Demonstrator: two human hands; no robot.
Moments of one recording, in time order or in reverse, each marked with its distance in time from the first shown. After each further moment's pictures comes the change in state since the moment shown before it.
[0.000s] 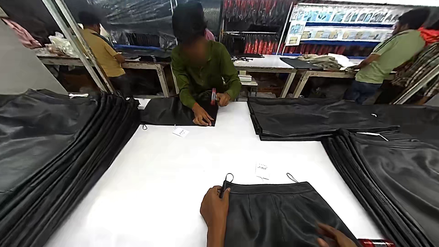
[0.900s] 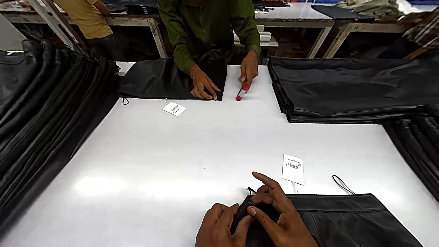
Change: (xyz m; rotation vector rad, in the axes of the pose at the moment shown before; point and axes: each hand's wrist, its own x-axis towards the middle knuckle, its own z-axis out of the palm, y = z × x) left_hand -0.013 -0.008 -0.009 -0.056 0.135 0.336; right_hand 0.170 -0.067 0.174 0.654 -0.167 -0.360
